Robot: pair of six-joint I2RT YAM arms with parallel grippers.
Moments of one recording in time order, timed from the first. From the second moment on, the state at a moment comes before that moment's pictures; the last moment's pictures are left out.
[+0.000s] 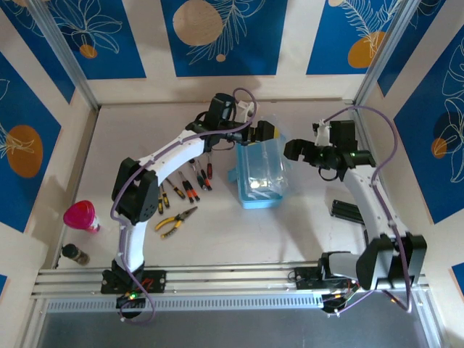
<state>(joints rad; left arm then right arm) -0.63 2.05 1.79 -0.20 0.81 -0.66 0.06 1.22 1.08 -0.68 -0.36 0.27</state>
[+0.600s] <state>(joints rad) -0.65 2.10 1.84 -0.18 0.82 -0.68 0.47 1.00 1.01 -0.76 0.09 0.17</state>
